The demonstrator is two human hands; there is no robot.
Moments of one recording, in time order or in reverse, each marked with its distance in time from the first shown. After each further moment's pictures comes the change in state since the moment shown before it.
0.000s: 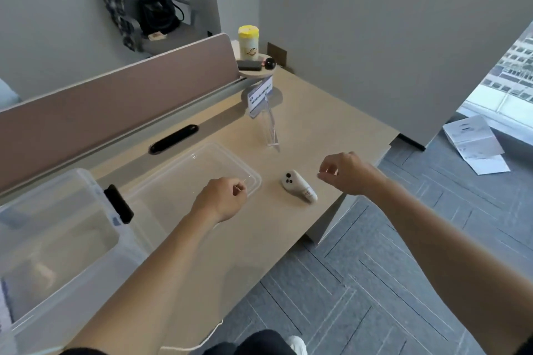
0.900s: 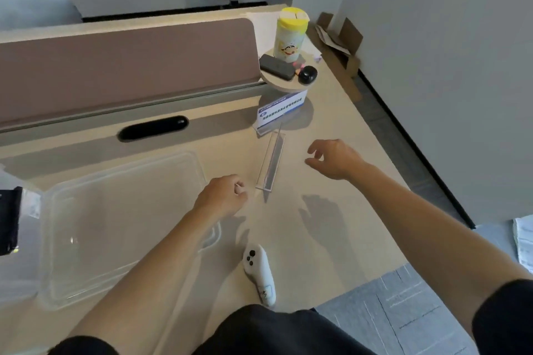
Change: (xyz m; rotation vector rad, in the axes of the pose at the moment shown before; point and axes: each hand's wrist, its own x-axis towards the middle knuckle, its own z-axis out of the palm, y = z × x) left_hand 0.263 0.051 0.060 -0.207 0.028 -0.417; right_hand 0.387 0.081 -0.042 -0.235 -0.295 -0.248
